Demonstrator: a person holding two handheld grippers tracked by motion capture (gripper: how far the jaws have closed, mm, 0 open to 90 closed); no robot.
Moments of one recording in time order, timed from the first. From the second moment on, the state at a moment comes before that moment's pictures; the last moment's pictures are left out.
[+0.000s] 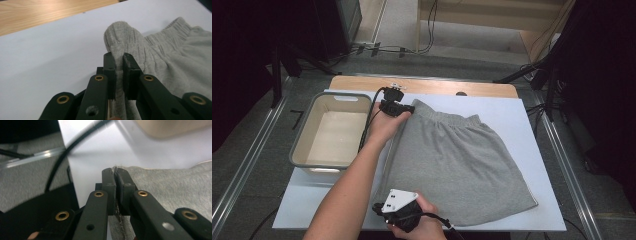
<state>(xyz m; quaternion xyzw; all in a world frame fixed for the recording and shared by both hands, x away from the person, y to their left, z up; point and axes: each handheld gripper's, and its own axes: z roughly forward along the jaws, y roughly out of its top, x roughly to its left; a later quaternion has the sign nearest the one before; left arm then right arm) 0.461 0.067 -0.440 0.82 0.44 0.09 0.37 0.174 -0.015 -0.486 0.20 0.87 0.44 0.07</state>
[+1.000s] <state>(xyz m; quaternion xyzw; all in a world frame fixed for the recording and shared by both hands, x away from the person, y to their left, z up) 0.451 0.080 -0.420 0.79 0.47 0.12 0.39 0.147 -0.079 -0.456 0.22 0.82 0.52 0.11</state>
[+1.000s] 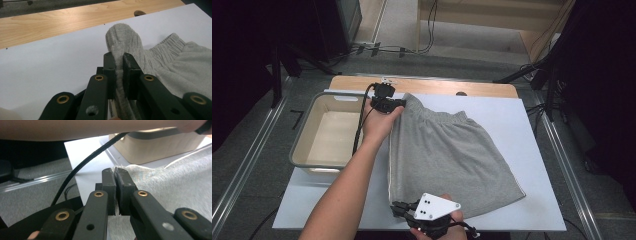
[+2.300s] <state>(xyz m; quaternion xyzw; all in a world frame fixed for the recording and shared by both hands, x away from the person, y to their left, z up) 0.446 -0.006 -0.418 0.78 0.45 0.12 0.42 0.122 -0.262 -0.455 0.36 0.75 0.52 0.20</state>
